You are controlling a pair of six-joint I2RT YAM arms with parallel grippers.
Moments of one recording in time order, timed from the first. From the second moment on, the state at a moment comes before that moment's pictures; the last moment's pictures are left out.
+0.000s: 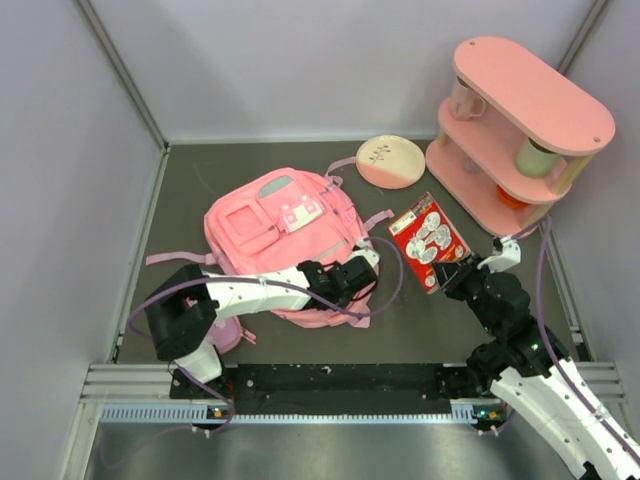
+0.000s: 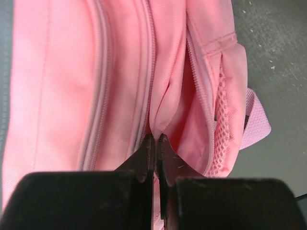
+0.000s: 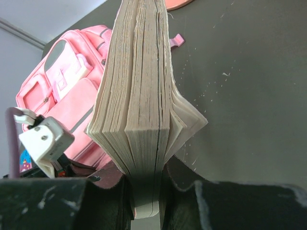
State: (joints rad) left arm -1.12 1.65 1.07 -0.52 -0.34 -0.36; right arm 0.56 0.31 0.45 -0.44 0.29 0.73
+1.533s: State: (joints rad) left arm -1.01 1.13 1.13 -0.45 -0.54 -0.31; right arm 0.73 0.97 0.33 0.35 -0.29 1.23
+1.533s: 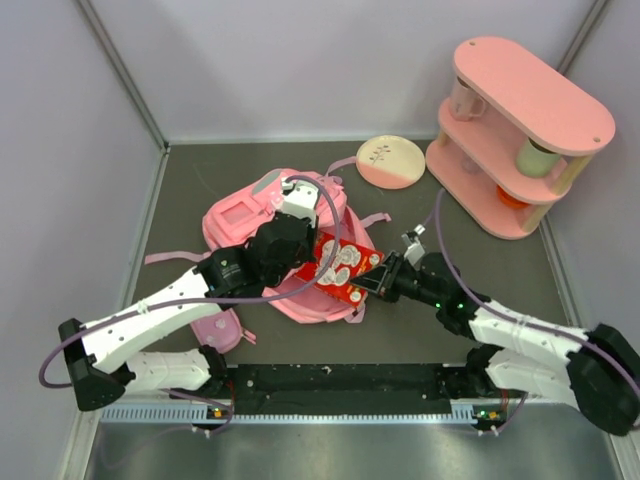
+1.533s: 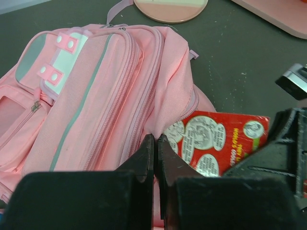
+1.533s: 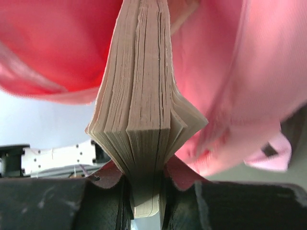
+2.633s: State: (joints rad) left arm -1.01 1.01 1.11 -0.49 -0.49 -0.31; right arm 1.04 2.03 1.00 0.90 0.31 1.21
